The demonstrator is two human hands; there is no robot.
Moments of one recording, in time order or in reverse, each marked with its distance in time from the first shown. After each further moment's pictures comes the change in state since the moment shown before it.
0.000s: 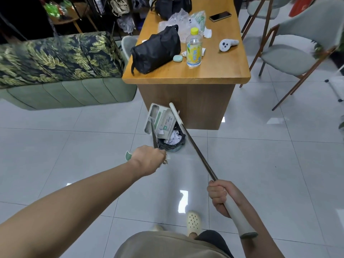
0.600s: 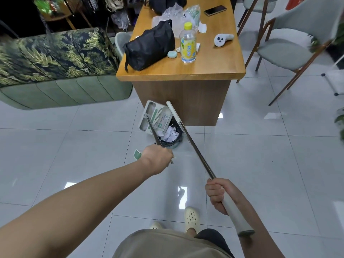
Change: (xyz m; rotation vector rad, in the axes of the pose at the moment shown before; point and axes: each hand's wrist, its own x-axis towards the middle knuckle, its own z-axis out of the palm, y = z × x) left_hand 0.019 0.039 -0.013 -0.023 0.020 0.037; right_hand -0.005 -0.005 -0.014 0.009 -0.006 0.031
